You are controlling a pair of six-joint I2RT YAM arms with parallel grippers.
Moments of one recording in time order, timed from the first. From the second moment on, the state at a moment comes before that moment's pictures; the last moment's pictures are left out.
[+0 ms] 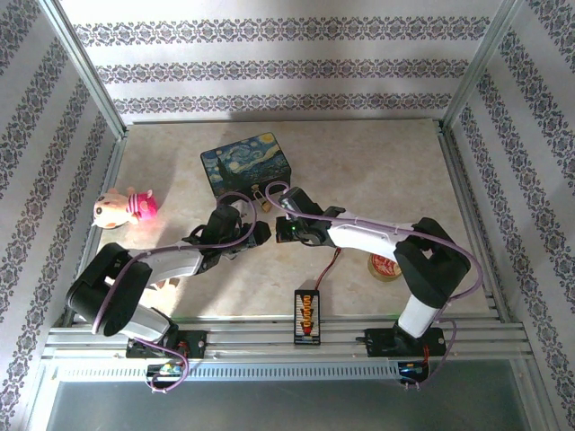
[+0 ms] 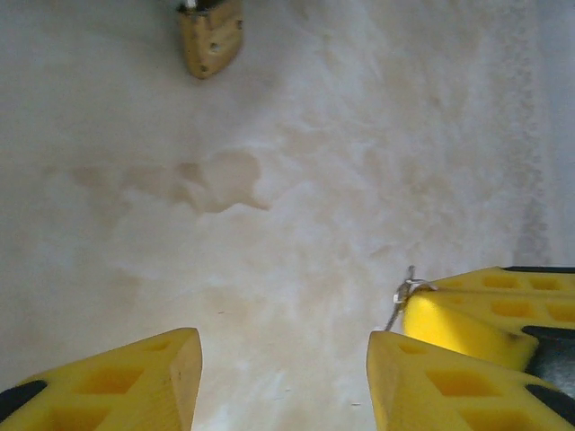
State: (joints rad) left arm -0.53 1.47 0.56 0.27 0.22 -0.84; right arm 0.79 1.71 1.05 -0.27 -0.04 0.64
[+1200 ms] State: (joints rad) left arm -0.53 1.53 0.55 0.44 0.32 -0.91; right arm 0.77 1.68 1.01 -0.21 -0.08 0.68
